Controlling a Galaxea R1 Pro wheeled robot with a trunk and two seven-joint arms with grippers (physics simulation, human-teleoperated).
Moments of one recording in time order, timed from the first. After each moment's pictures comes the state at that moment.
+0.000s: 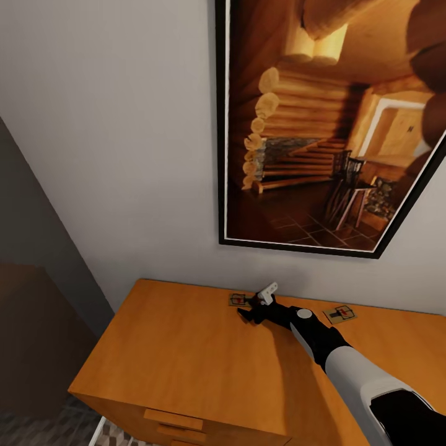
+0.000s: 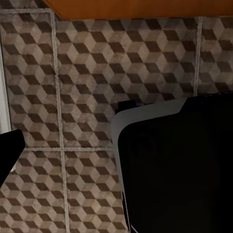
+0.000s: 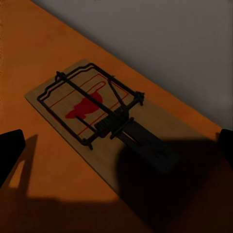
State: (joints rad) left arm -0.30 0.04 -0.54 0.07 0.39 -0.27 -0.04; right arm -0.85 -0.02 0.26 -0.41 0.04 -0.11 0.56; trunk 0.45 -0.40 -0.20
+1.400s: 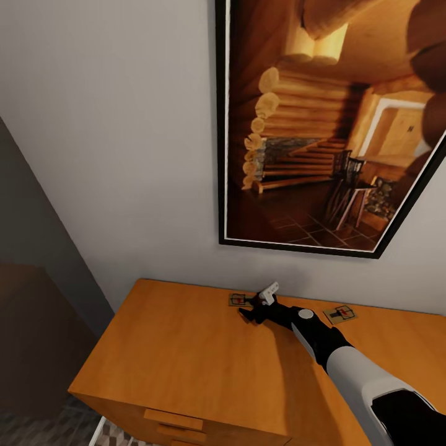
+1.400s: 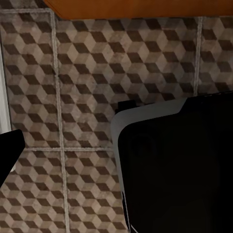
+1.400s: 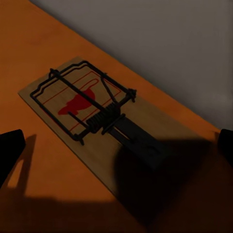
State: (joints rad) left arm -0.30 0.04 -0.54 0.07 0.39 -0.27 -0.04; right arm -0.85 -0.03 0.26 -0.41 0.04 -0.12 0.56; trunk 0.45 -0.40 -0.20
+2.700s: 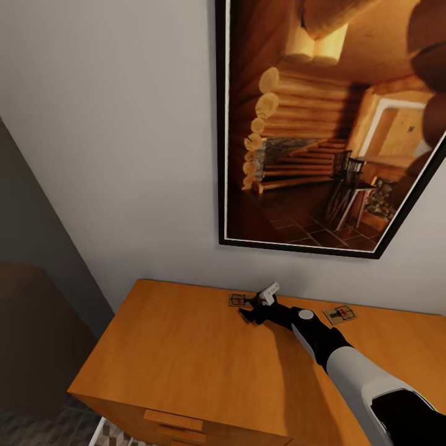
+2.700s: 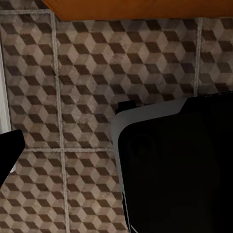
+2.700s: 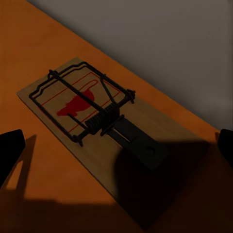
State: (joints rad) left arm -0.30 0.04 -0.54 0.07 0.39 -0.27 -0.04; right arm -0.85 -0.03 0.26 -0.40 0.04 -0.13 0.56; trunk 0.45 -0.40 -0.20
